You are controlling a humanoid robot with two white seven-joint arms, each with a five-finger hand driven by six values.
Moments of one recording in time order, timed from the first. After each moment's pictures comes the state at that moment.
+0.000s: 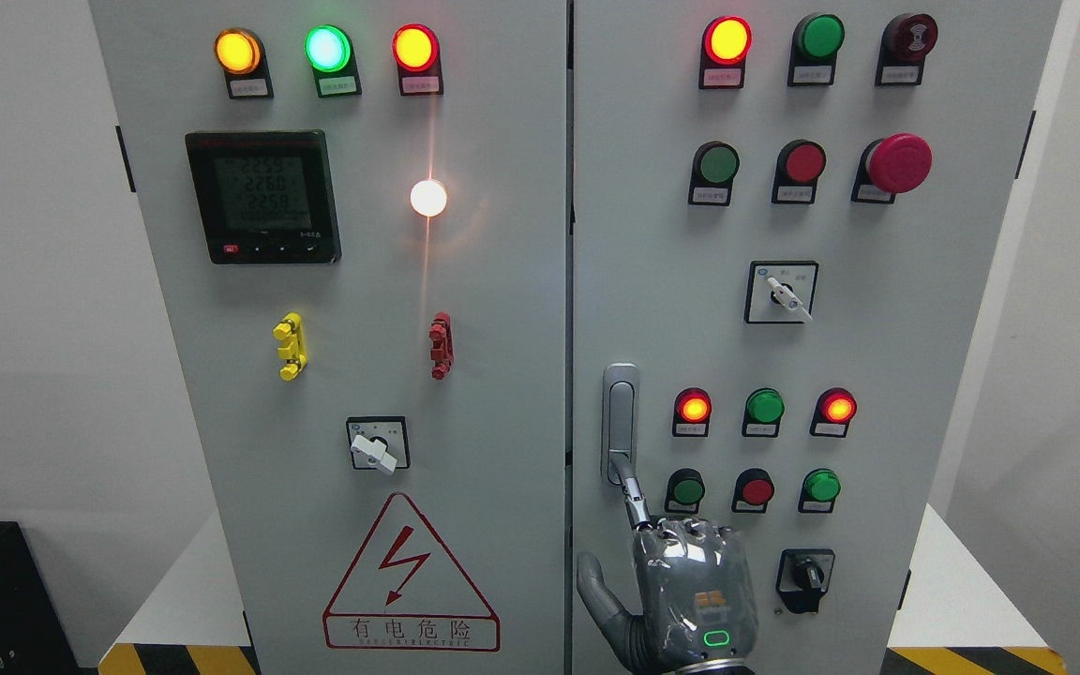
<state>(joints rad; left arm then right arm) 0.00 -0.10 -0.13 -0.05 0.14 -0.06 -0.06 -0.29 0.14 0.32 -1.72 1.51 0.20 -0.14</state>
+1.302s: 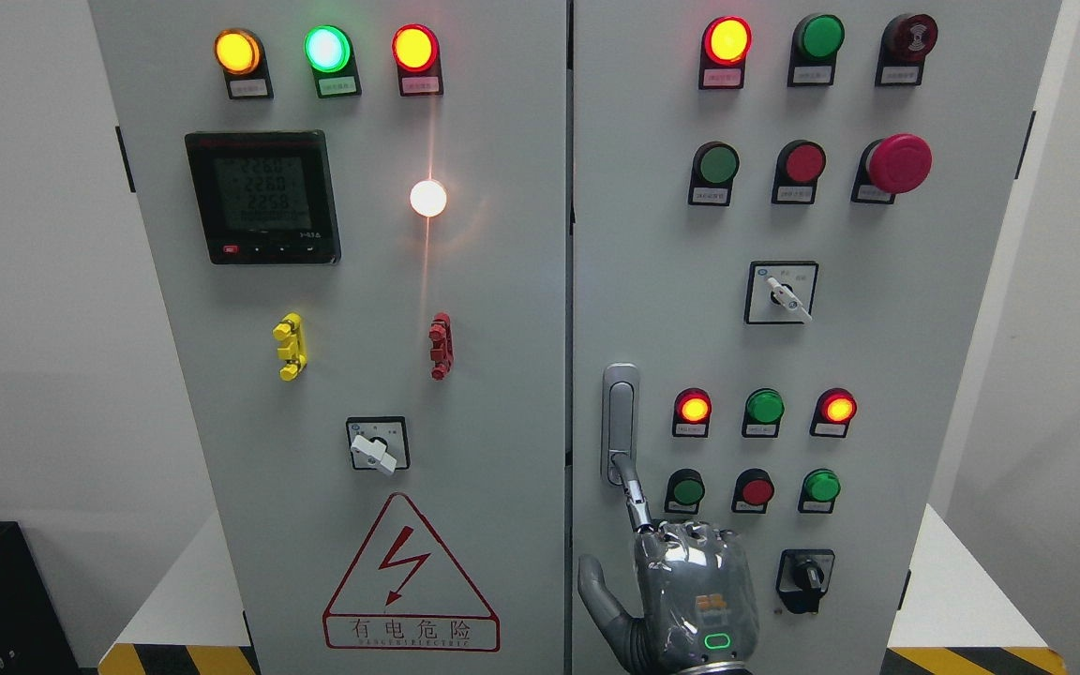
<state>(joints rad) 0.00 -0.10 -0.13 -0.05 0.14 -0.06 -0.06 -0.28 0.14 0.32 -1.71 1.51 0.20 -0.14</state>
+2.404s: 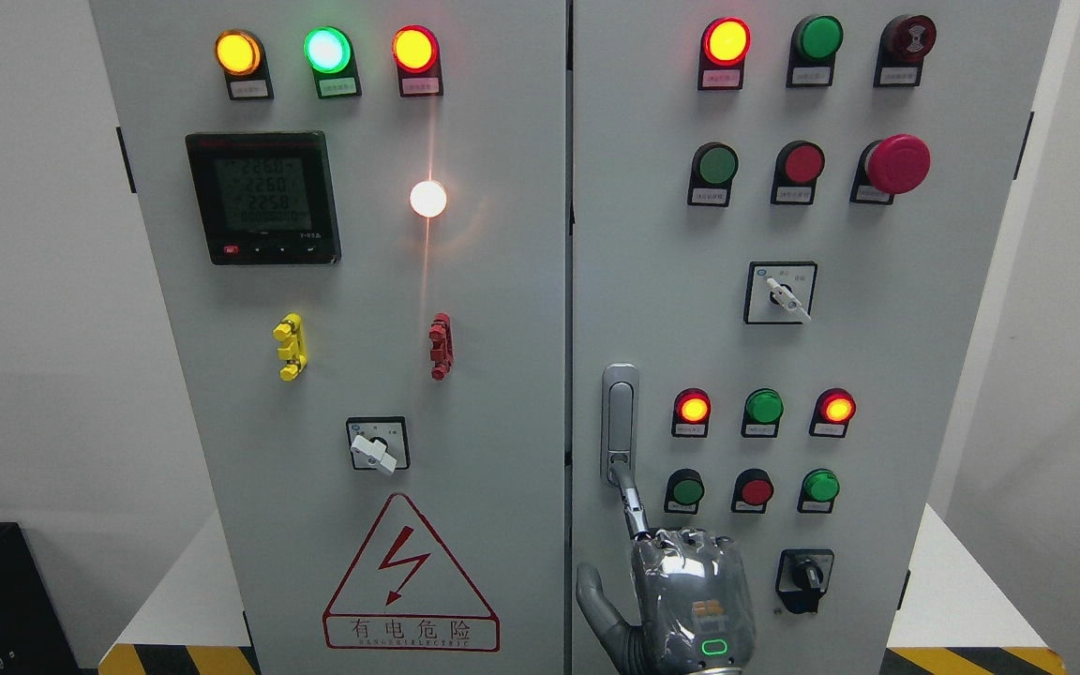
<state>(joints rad) 0.00 -0.10 -0.13 -0.05 0.14 -0.06 -0.06 -0.27 0.14 0.33 -1.72 1.51 0.20 -0.11</state>
